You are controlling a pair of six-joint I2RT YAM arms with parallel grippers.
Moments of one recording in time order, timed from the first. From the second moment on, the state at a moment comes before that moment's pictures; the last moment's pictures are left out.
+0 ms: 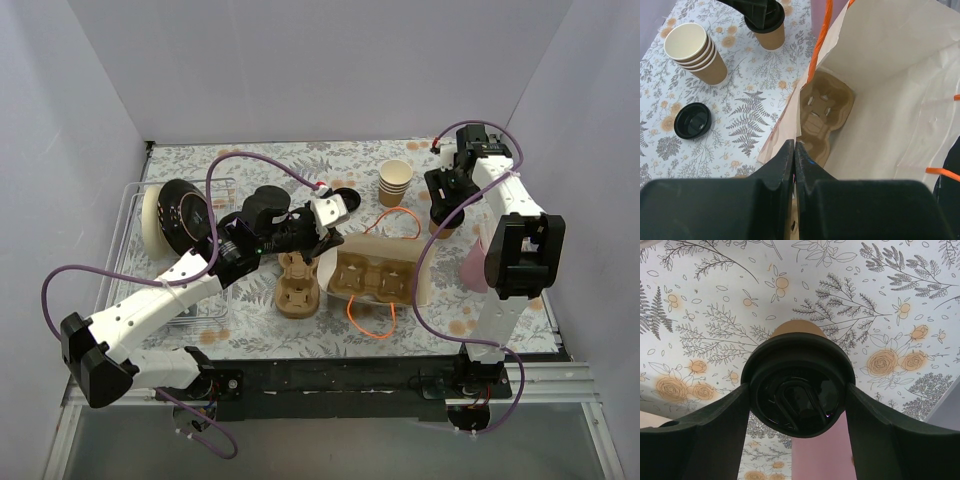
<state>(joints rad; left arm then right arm) -0.84 1.22 1.18 -0.31 0.36 0.25 0.03 1.90 1.65 -0.93 -0.08 -0.29</state>
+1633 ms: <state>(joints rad) -0.84 1.26 1.21 -0.35 0.31 0.24 0.13 0.73 1.47 -0.90 -0.88 -0.15</state>
